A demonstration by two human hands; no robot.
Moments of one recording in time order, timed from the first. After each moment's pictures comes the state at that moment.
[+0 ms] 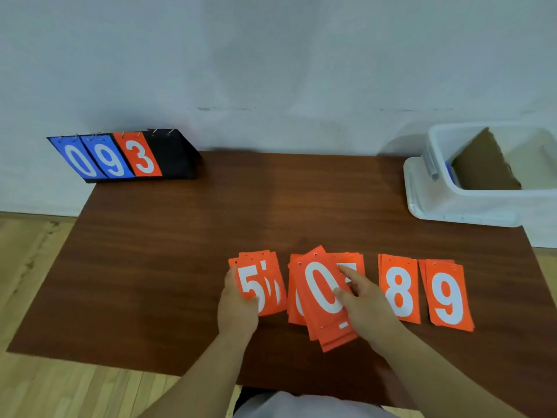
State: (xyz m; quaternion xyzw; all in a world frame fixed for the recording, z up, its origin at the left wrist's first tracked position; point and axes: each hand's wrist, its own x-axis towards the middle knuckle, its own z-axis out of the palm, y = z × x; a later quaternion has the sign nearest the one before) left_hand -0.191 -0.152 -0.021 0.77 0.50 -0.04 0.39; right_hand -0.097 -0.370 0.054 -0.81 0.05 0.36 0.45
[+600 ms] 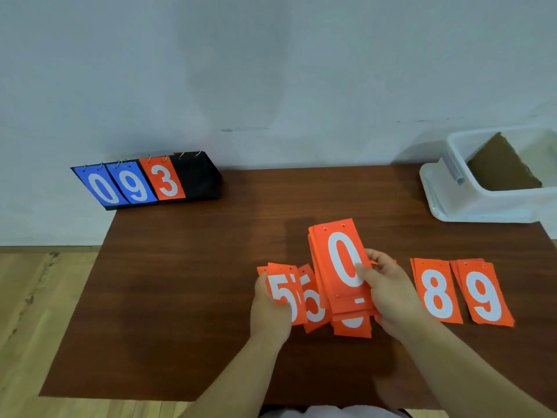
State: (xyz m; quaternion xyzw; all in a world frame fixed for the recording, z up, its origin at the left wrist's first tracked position) left_hand -0.189 -0.103 0.011 0.74 0.46 -0.05 0.48; right_hand -0.103 -0.287 0.086 -0.71 0.19 0.28 0.62
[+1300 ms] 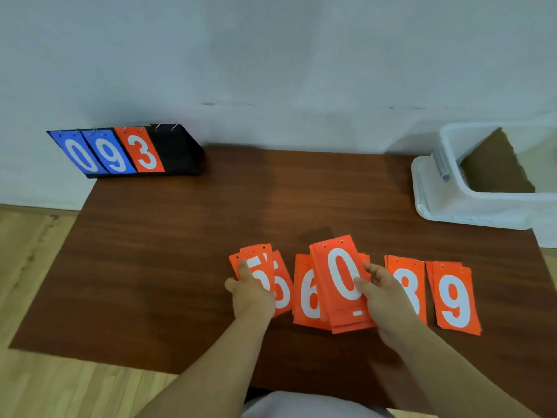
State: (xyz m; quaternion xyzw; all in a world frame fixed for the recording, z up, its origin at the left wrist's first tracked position) left_hand -0.153 -0.154 -0.021 0.76 0.55 -0.17 0.30; right_hand -0.080 -0.369 0.043 -0.75 0.19 0.34 0.53
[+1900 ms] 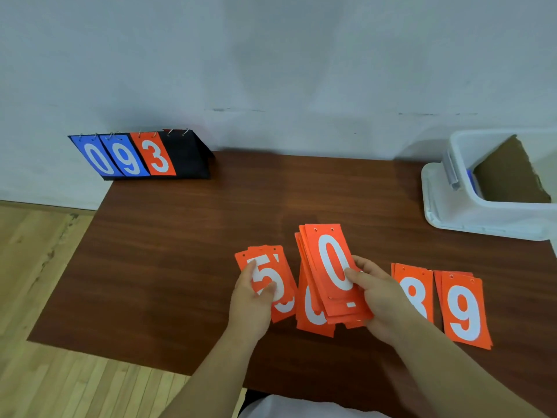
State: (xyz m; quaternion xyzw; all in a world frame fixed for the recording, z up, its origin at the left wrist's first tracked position) left_hand -0.181 -0.161 0.034 0.71 0.48 -0.01 0.51; right_hand -0.066 -0.352 0.067 -0.62 0.21 0.41 0.63
